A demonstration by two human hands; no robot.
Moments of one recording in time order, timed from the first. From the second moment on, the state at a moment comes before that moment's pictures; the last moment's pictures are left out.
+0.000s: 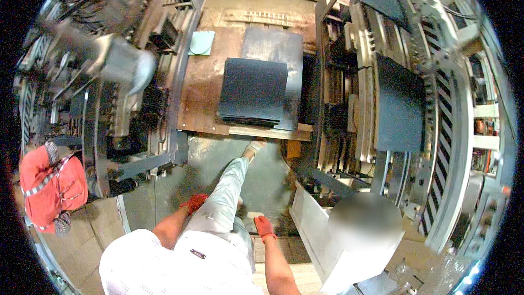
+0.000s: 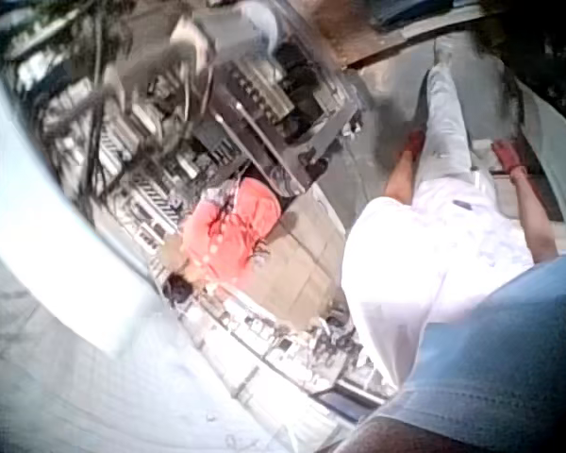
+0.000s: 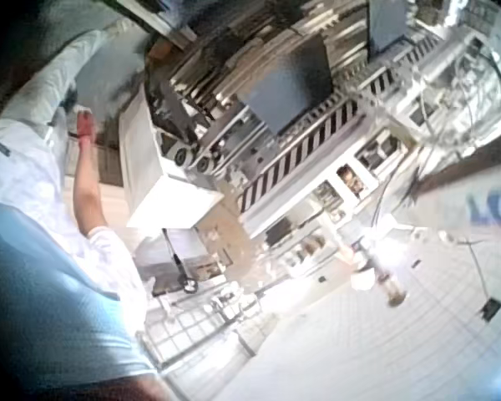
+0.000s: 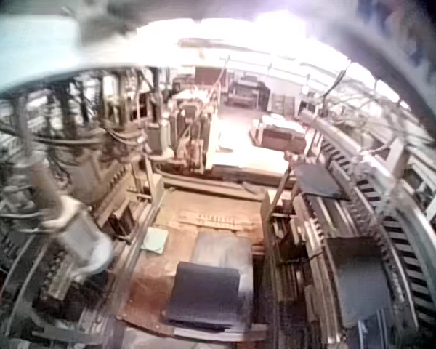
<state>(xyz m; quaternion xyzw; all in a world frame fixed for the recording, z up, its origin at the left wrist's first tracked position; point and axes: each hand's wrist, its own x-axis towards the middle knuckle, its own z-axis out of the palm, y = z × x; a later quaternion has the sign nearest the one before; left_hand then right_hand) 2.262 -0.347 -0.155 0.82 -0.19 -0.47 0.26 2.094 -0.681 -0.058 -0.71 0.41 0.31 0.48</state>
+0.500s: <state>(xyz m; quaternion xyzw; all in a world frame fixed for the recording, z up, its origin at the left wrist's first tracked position) 2.214 -0.210 -0.016 0.86 -0.12 -0.20 0.46 1.906 -0.626 -0.122 -0.91 -0.04 0.25 0.32</state>
